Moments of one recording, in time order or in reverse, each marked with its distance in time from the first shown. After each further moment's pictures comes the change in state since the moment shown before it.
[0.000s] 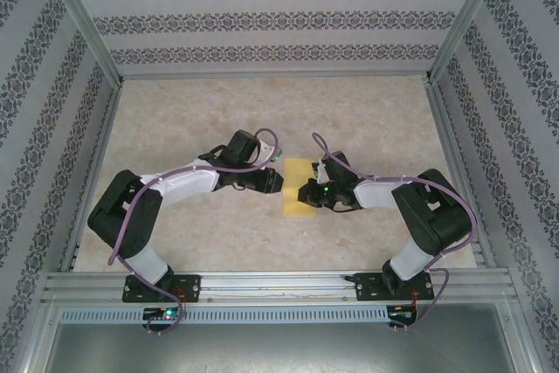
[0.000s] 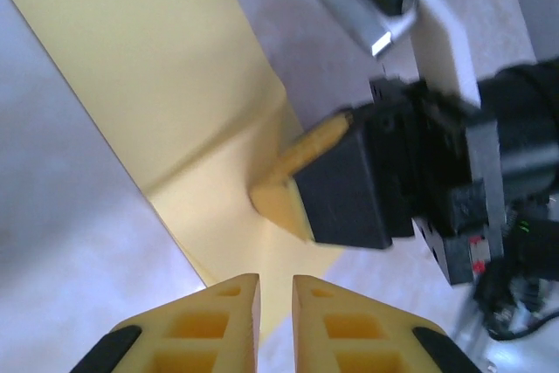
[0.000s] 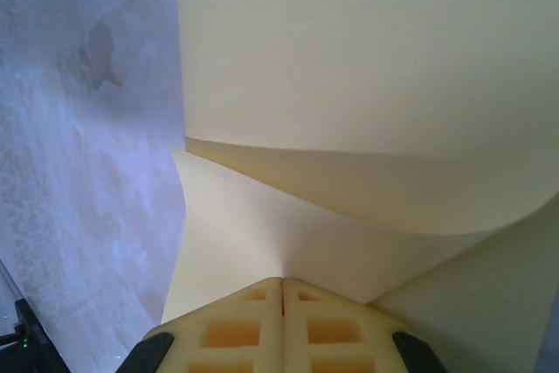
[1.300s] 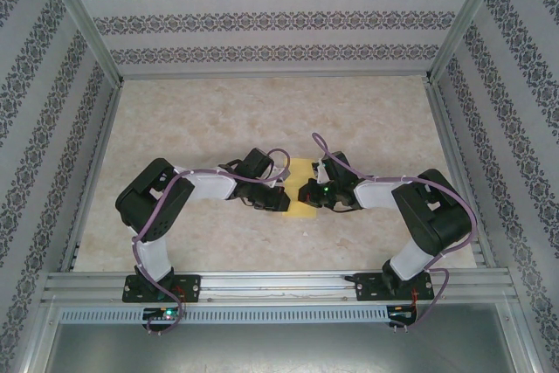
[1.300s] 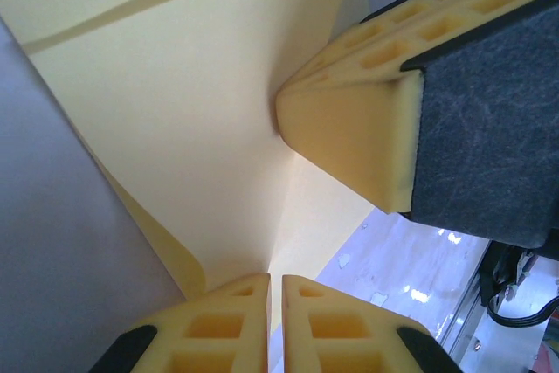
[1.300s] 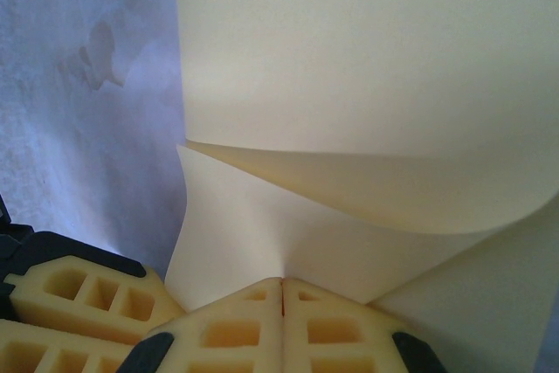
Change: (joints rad) left arm -0.071 0.190 -0.025 0.085 0.058 -0.125; right arm 0.000 0.000 -0.002 0.004 -0.001 -0.001
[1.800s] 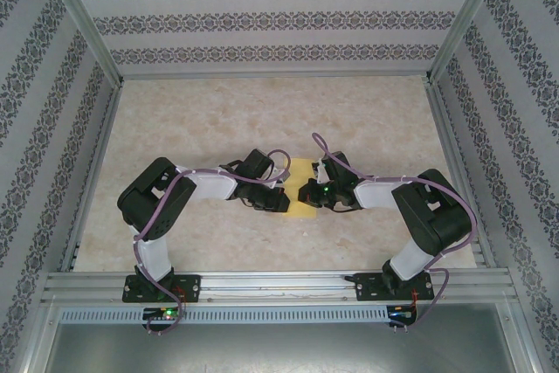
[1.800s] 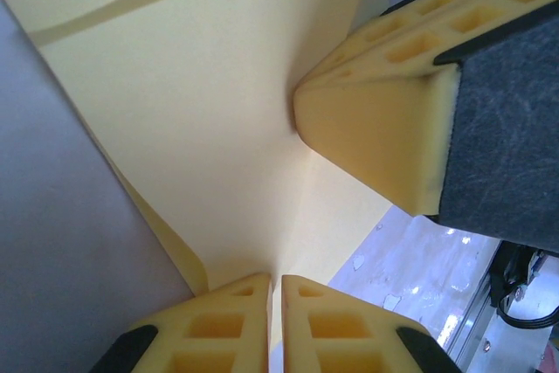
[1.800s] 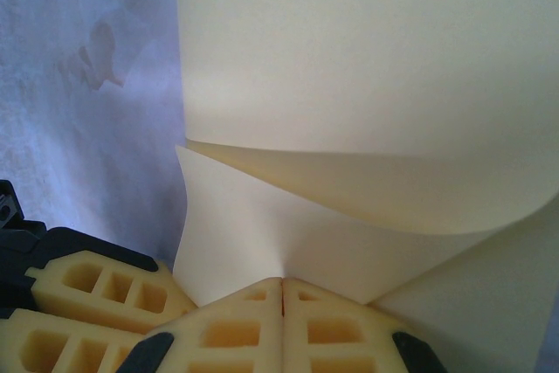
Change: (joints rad) left arm 0.000 0.014 0.000 0.000 -0.004 0.008; right arm 0.000 0.000 0.000 0.000 -0.001 0.000
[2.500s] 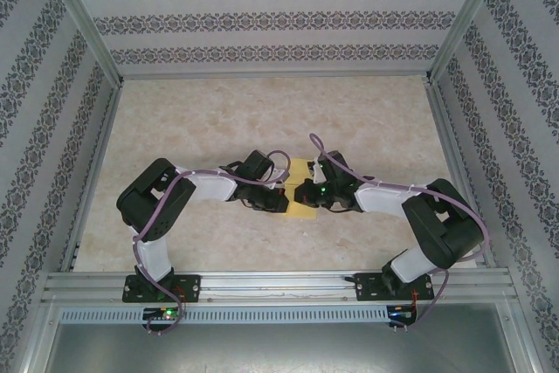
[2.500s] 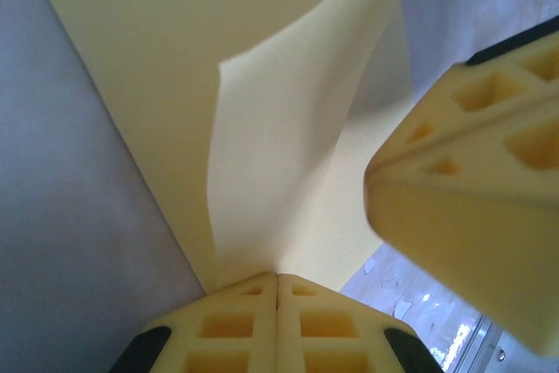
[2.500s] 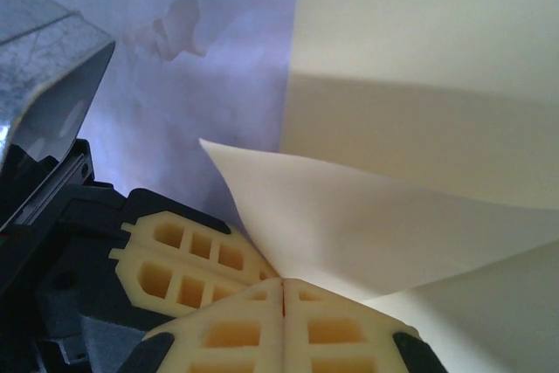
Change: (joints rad) left arm -0.010 -0.006 -0.013 0.012 -0.039 0.000; right arm 0.066 -0.090 0.013 -0.046 0.024 0.010
